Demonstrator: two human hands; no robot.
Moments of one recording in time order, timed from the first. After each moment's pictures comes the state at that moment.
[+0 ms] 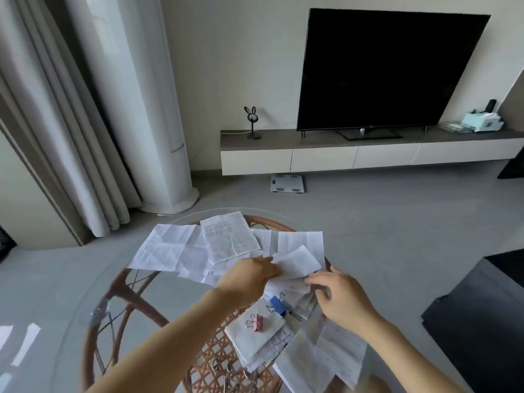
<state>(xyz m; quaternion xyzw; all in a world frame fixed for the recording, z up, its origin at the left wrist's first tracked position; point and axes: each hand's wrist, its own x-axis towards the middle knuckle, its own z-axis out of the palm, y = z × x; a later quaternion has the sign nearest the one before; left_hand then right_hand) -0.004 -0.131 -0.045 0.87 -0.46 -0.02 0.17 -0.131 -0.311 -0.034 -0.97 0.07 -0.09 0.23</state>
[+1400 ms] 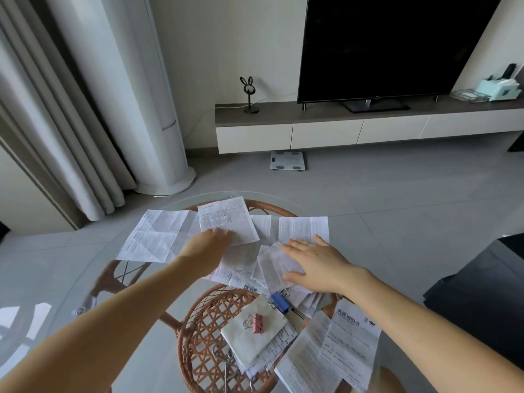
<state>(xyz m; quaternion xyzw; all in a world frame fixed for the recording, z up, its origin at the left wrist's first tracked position) 0.078 -0.100 -0.064 0.94 -0.33 -0.02 -0.03 -0.055 -0.317 -0.034 -0.99 -0.05 0.16 0.03</state>
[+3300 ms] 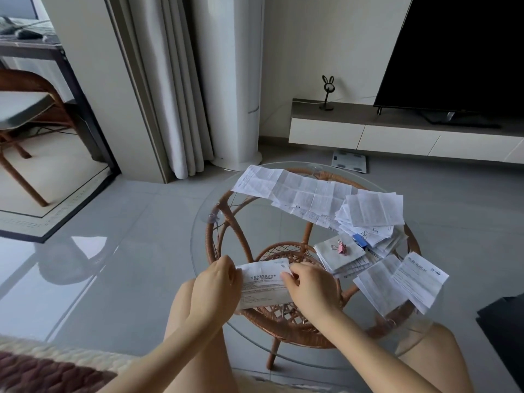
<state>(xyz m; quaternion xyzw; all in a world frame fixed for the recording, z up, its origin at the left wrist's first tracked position) -0.165 0.090 -0.052 0.97 -0.03 0.03 0.26 -0.176 -0.092 -0.064 -0.98 -0.01 -0.08 0.19</state>
